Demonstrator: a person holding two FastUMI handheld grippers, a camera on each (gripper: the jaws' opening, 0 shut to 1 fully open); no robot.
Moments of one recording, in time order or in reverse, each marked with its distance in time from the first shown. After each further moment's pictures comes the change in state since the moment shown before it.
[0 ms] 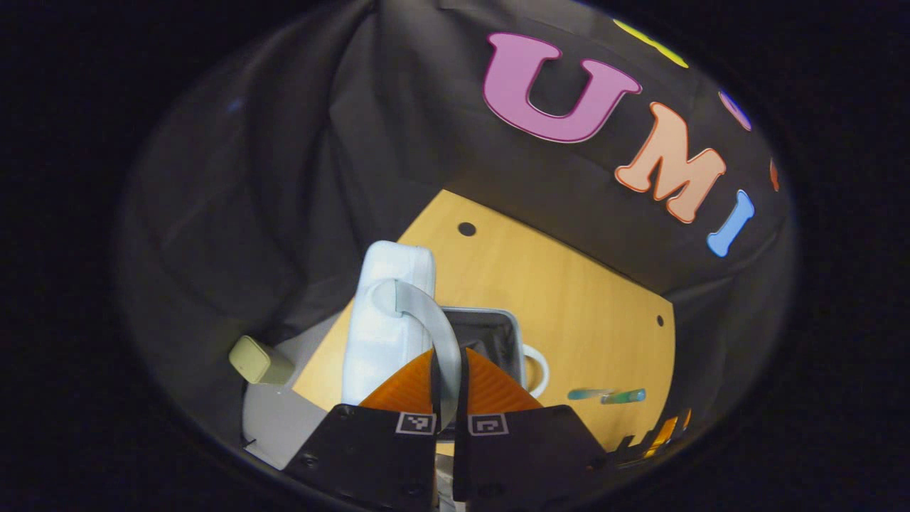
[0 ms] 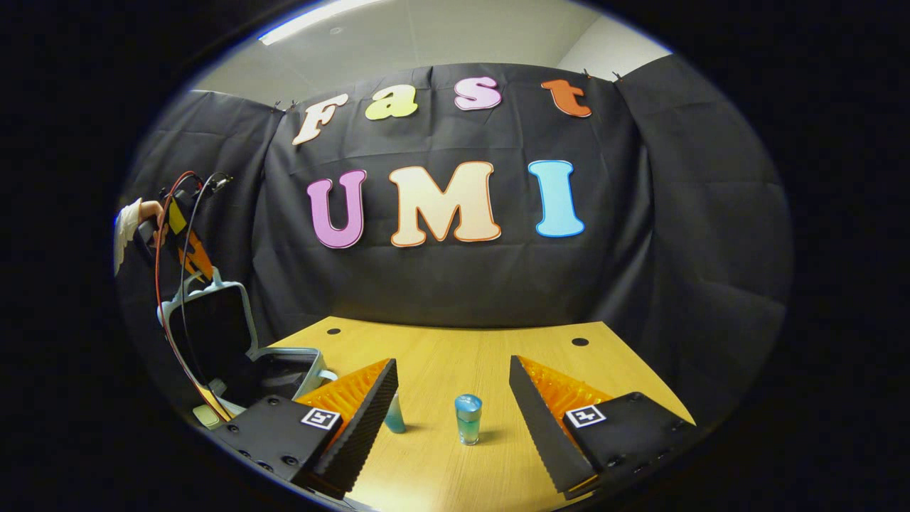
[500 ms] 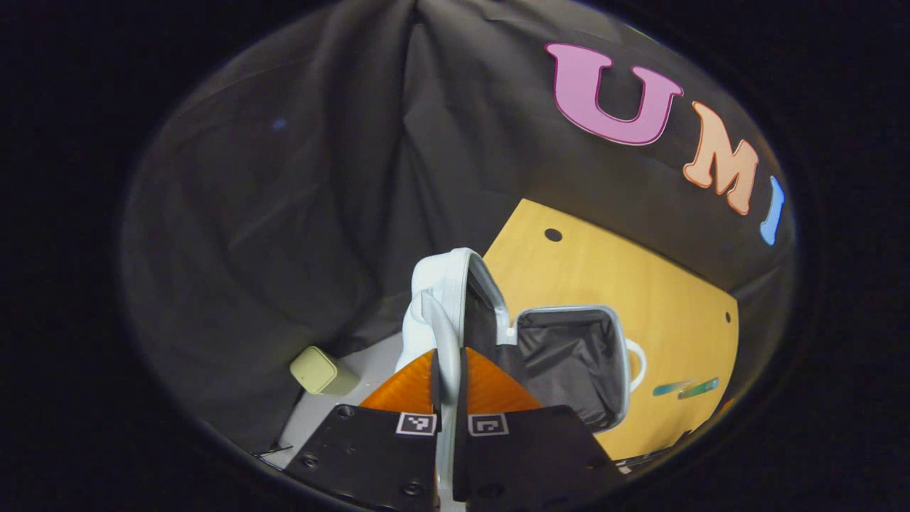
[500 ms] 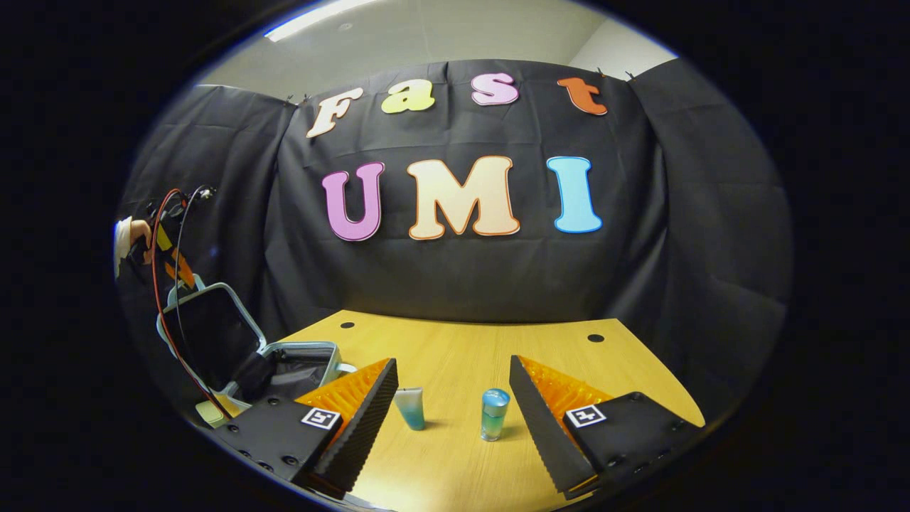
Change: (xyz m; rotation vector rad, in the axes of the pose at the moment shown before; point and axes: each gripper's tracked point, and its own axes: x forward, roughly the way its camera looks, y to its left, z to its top) left arm 0.007 0.127 -0.033 0.041 -0.051 0.231; right arm -0.002 0.036 -0.006 -0.014 0.007 0.029
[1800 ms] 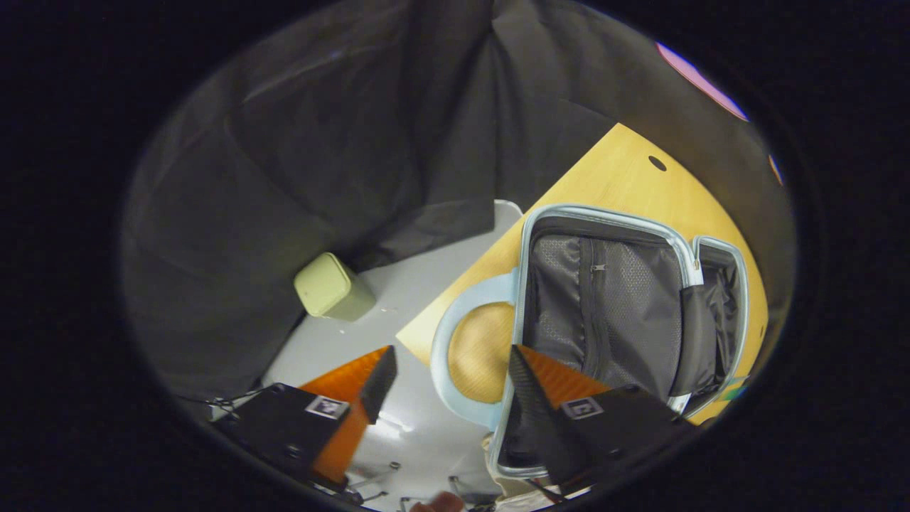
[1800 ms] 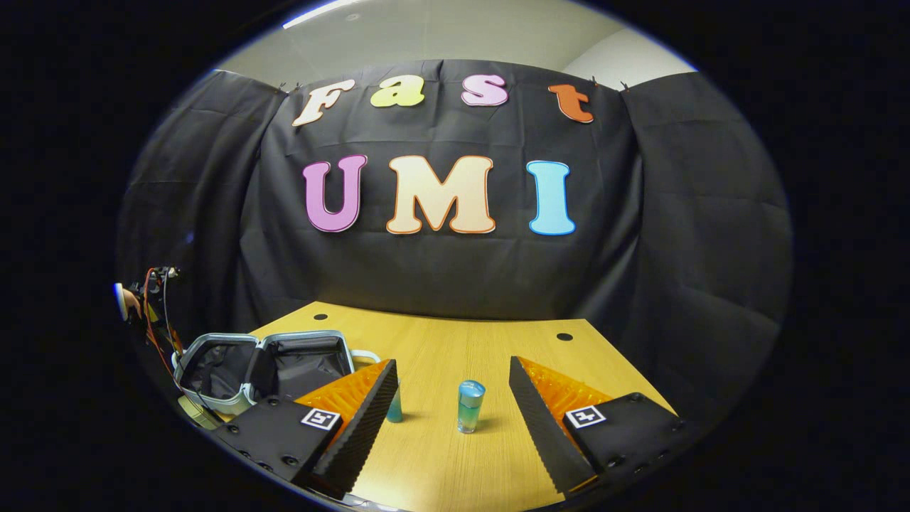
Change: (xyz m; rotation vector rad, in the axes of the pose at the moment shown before) left arm 0.103 0.084 -0.153 -0.167 0.266 0.173; right arm -0.016 -0.018 -0.007 -0.048 0.026 -0.120
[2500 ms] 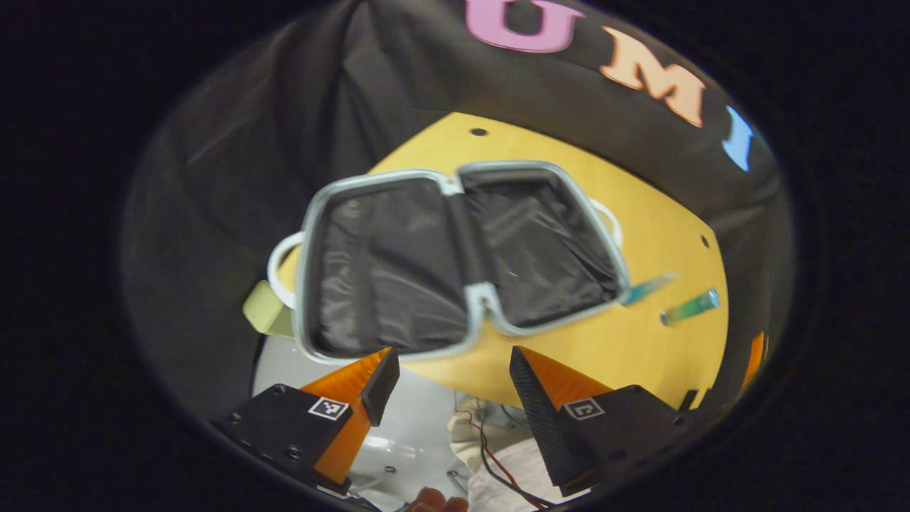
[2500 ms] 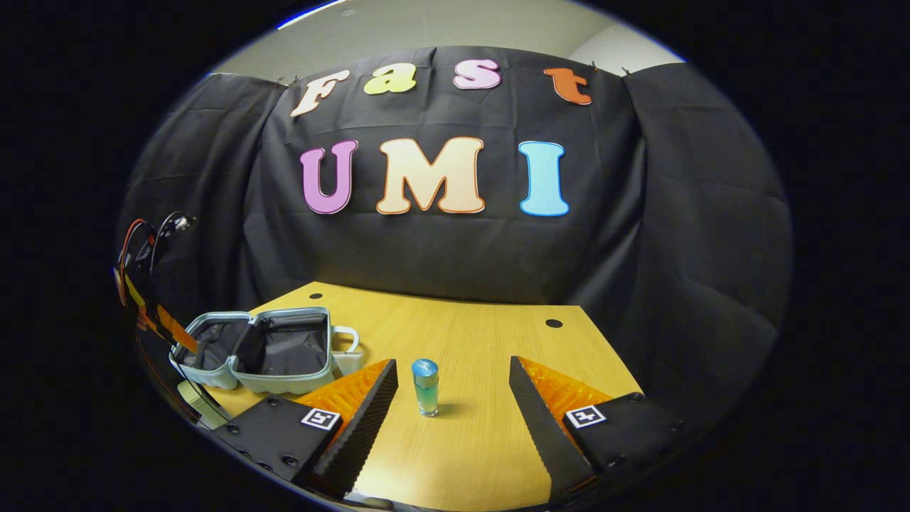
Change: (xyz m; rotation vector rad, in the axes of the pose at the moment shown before) left arm -0.152 -0.246 -0.153 0.277 -0.043 -0.361; right arm 0.005 -0.078 -0.020 -0.029 0.072 0.065
